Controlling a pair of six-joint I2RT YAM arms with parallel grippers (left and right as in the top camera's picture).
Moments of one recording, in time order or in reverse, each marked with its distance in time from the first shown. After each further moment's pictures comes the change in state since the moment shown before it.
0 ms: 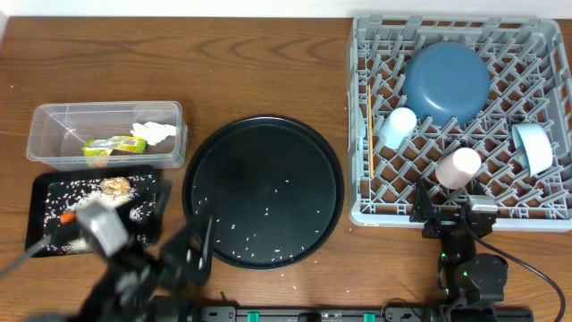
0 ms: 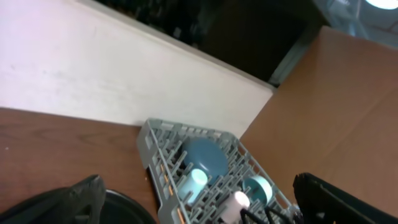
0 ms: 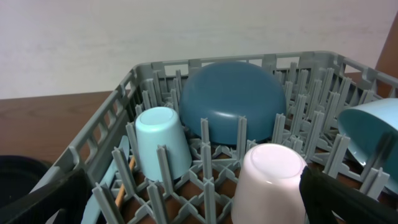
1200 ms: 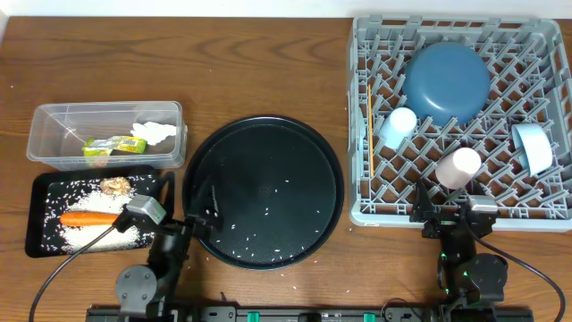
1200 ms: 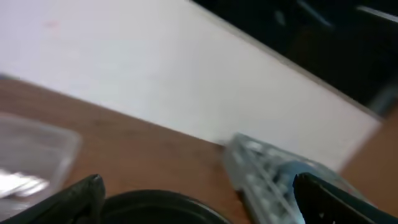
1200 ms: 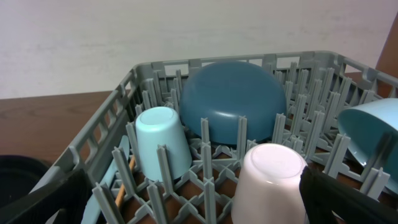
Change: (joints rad) left arm -0.008 -0.338 -0.931 0.666 -0.352 0.035; right arm 0.000 0.000 0.000 0.000 0.000 0.000
